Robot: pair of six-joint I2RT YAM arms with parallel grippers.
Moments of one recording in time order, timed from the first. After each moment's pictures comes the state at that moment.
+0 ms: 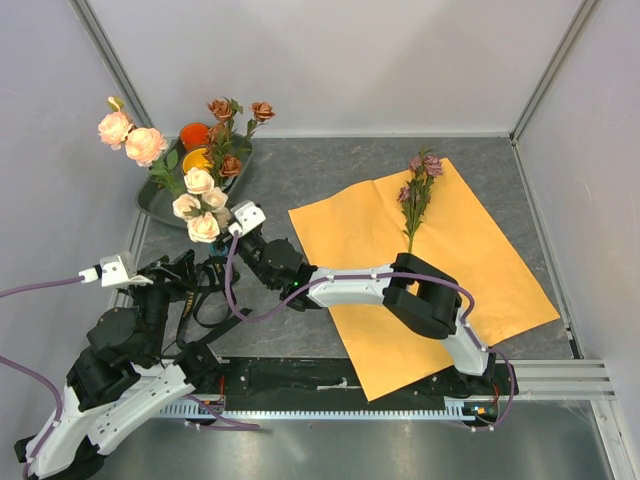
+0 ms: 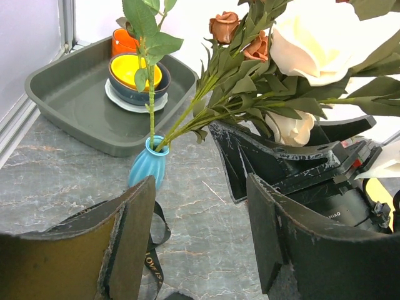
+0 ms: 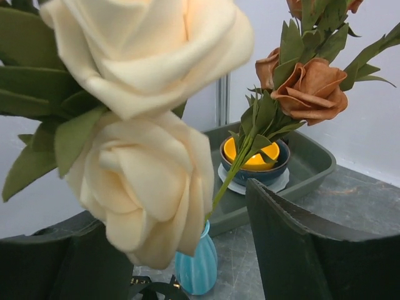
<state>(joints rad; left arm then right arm) -0.86 0.11 0.75 -0.62 -0.91 -0.36 1.21 2.13 1.49 1.00 0.46 -0.13</state>
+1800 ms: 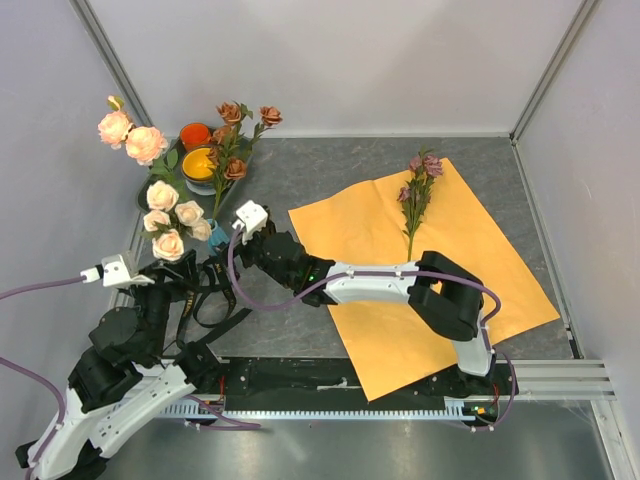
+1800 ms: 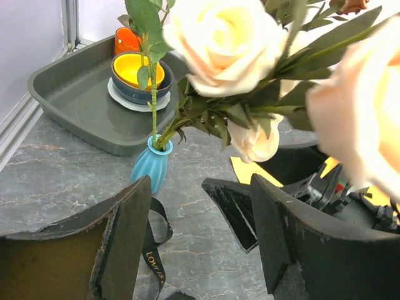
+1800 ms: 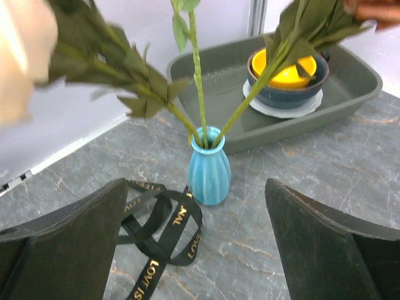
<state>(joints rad) -0.83 0.12 0.74 -0.62 -0.88 -0.36 1.18 1.99 1.40 0.59 0.32 0.06</state>
